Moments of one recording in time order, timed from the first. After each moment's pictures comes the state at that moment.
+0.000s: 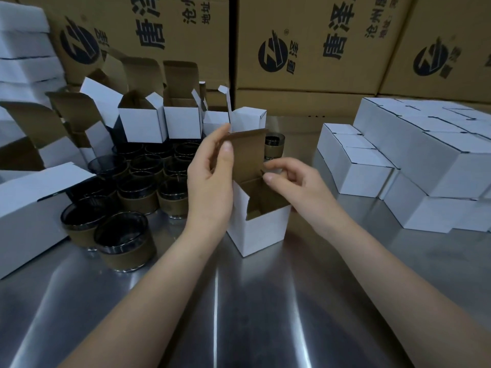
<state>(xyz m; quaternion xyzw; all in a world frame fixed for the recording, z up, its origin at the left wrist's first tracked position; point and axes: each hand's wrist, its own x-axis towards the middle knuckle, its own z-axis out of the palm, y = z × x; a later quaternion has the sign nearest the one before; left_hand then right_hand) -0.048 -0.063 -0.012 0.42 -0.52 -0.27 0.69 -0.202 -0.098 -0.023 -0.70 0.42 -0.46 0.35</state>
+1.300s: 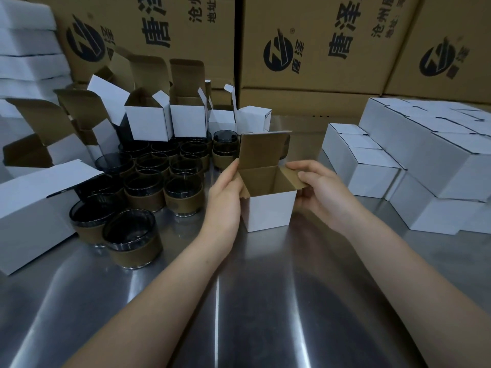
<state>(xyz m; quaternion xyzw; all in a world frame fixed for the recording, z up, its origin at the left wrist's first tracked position) -0.052 -0.068 -0.033 0.45 -0.39 -0.50 0.63 -0.213 -0.111 -0.019 -0.50 0.46 -0.48 0.55</state>
